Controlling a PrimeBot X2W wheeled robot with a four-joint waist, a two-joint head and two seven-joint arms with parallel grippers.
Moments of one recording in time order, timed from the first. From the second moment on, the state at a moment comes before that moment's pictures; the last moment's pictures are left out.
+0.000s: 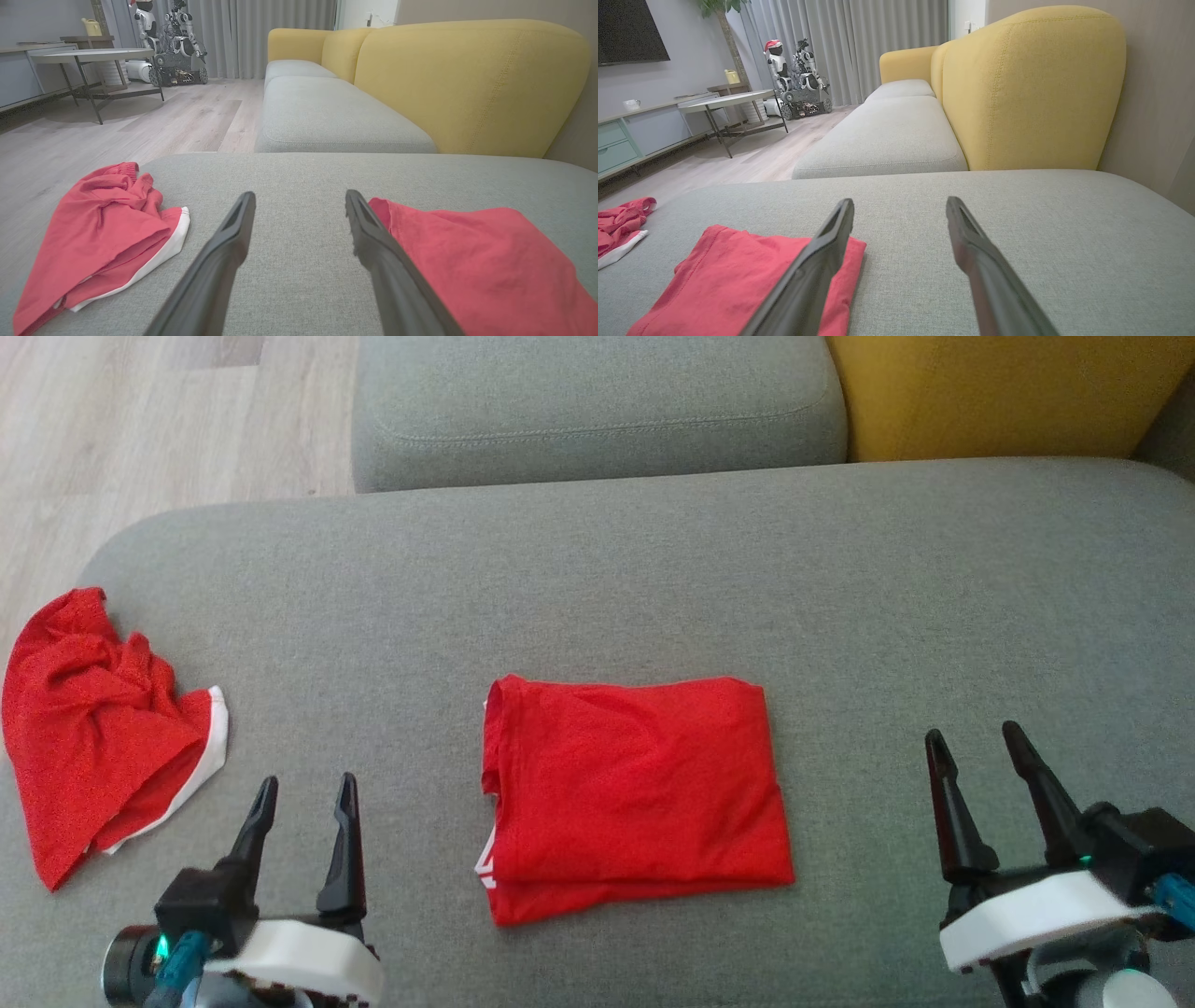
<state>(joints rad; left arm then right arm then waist) 0.12 0.18 -0.22 0.01 -0.24 0.15 -0.19 0.13 -0.07 0.01 -0.10 0.17 0.13 0.03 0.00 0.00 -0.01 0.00</state>
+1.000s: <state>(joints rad) -0.09 0.11 -0.29 0.07 -0.24 0.11 -0.25 -0.10 -0.11 0.12 0.40 0.24 0.13 0.06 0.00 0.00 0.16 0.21</state>
